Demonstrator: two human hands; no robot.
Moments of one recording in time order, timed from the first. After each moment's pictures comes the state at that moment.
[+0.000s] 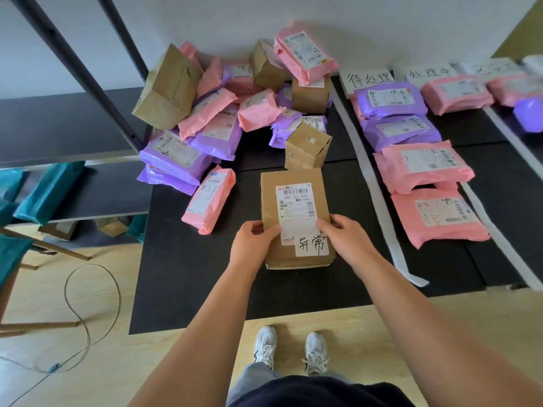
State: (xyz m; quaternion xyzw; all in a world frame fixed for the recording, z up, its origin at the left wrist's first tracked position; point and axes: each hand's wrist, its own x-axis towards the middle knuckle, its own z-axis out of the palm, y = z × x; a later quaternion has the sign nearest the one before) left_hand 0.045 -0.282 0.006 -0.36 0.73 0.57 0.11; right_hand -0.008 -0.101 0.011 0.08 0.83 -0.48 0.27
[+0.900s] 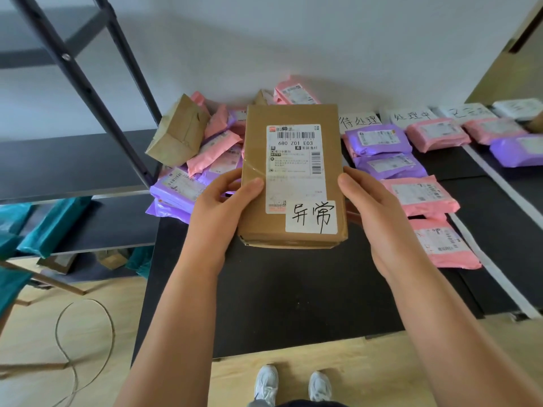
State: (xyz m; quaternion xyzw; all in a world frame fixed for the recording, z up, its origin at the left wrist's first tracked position) left_hand 0.049 -0.312 0.168 -0.20 0.68 0.70 -0.07; right_hand 0.001 -0.107 0.161 -0.04 0.72 -0.68 0.10
